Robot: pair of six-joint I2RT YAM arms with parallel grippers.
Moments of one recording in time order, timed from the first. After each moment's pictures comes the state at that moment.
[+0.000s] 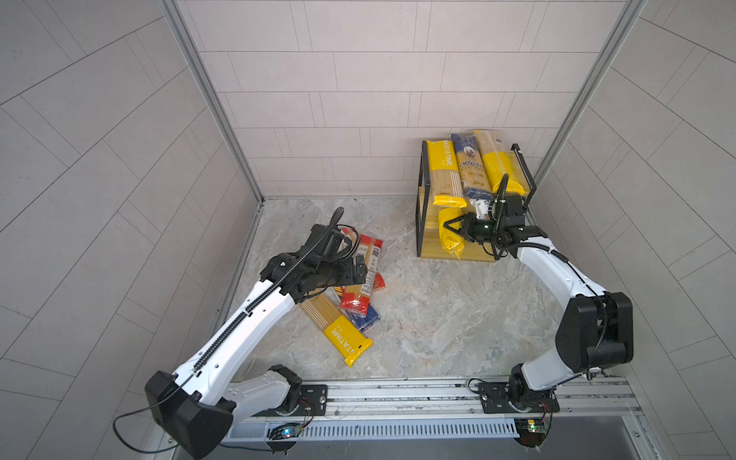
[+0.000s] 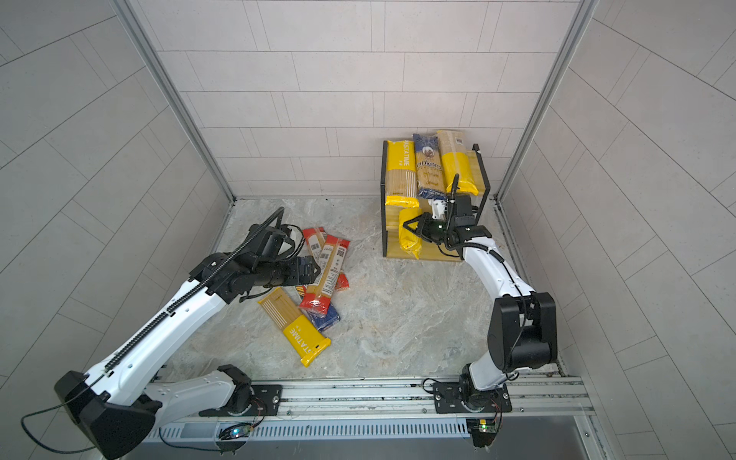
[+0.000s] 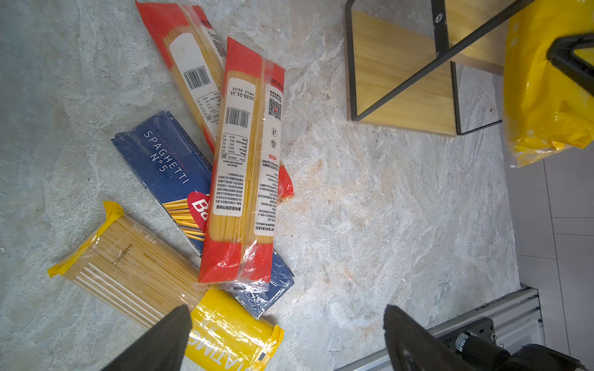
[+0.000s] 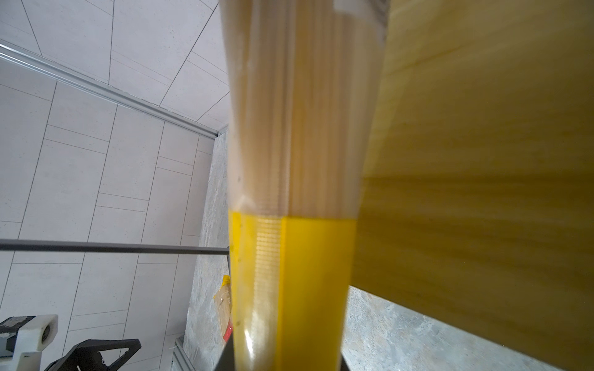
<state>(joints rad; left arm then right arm) -0.52 1.16 1.20 -0.96 0.07 -0.54 0.06 1.56 1.25 -0.34 -0.64 0.57</state>
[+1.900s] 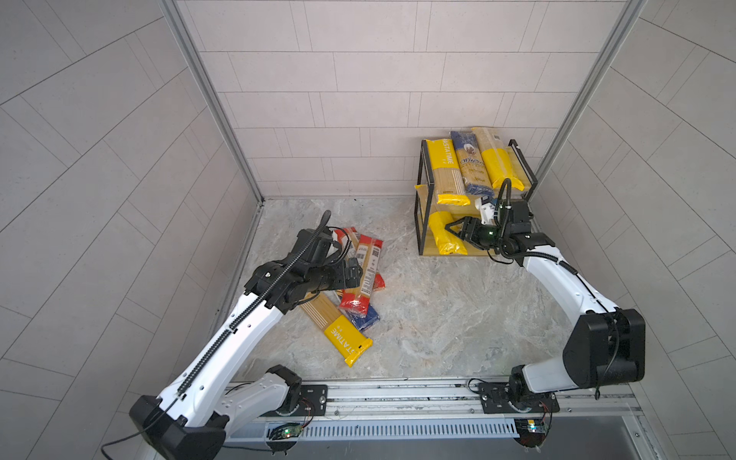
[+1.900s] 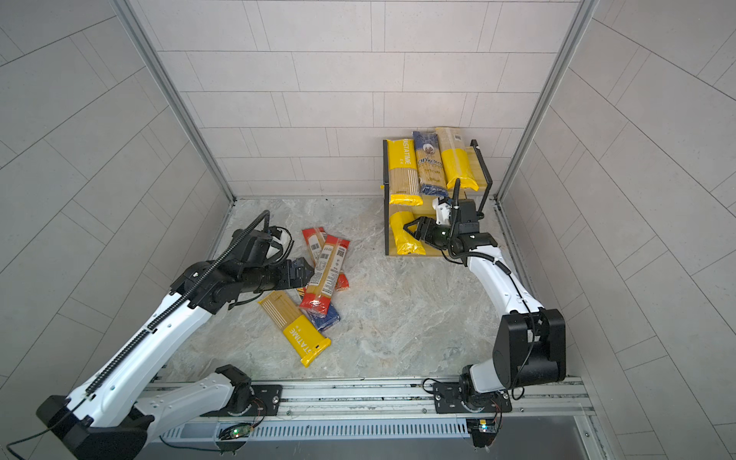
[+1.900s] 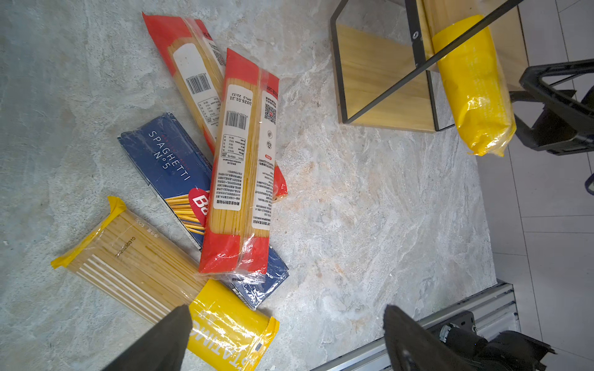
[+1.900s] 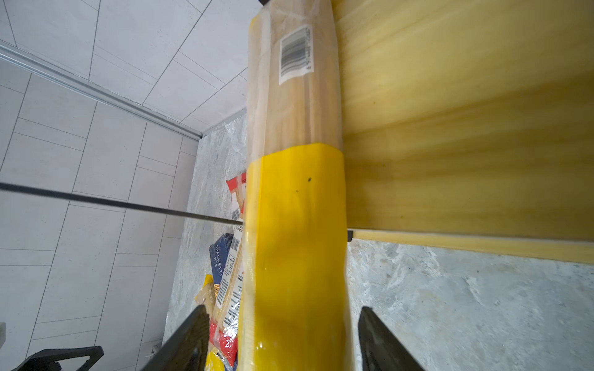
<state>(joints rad) -0.49 1.05 1.18 -0.98 0.11 -0.54 0.05 1.43 1.15 -0.38 -0.56 0.52</state>
